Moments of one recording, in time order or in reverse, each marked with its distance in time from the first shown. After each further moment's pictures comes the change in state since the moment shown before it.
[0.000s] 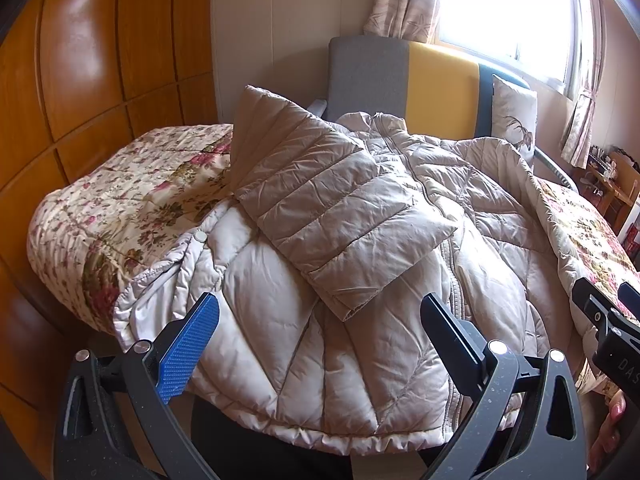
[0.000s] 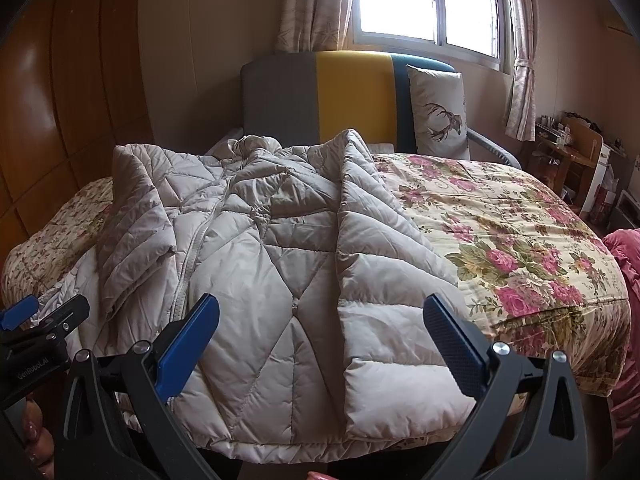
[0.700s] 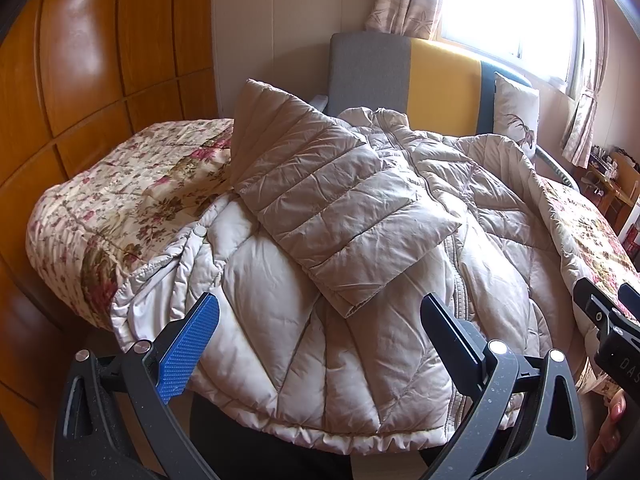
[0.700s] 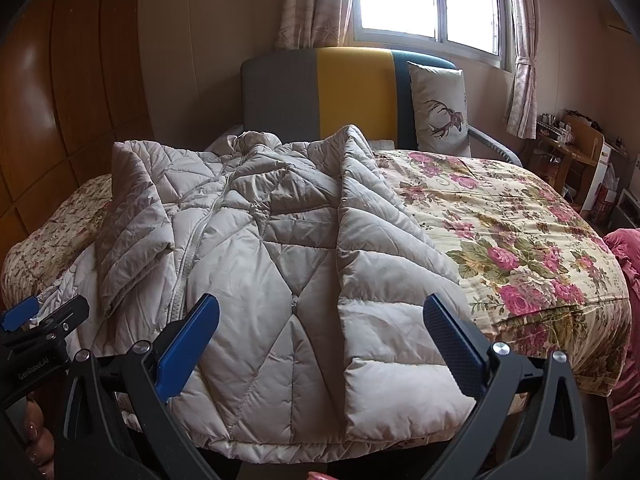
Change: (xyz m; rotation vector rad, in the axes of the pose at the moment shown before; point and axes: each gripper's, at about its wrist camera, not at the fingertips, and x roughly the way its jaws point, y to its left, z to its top) left arm 0.003 0.000 -0.004 -0.006 0.015 0.001; right arm 0.004 0.000 -0.001 0.002 0.013 0.003
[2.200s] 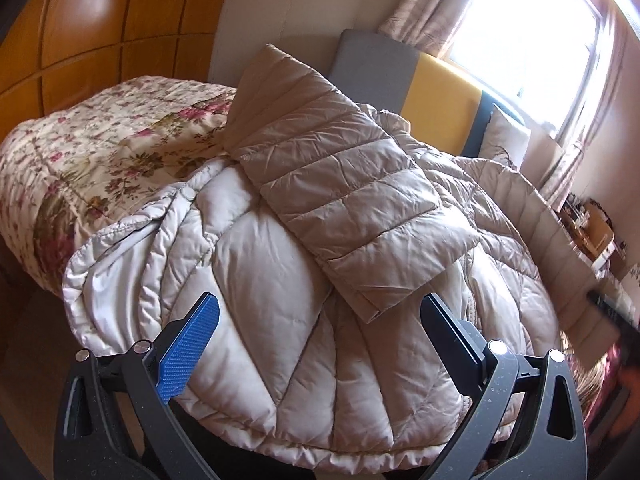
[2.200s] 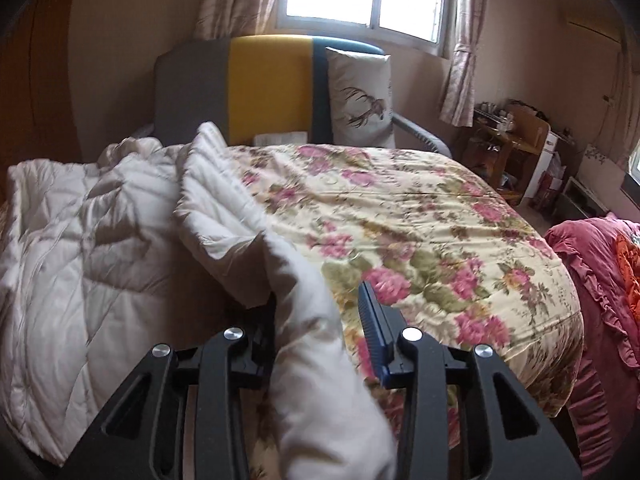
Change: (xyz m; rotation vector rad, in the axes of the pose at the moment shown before) left arm 0.030 0.042 -0.006 -0.173 0.031 -0.186; right arm 0.061 -0.159 0.046 0.068 0.020 -0.297
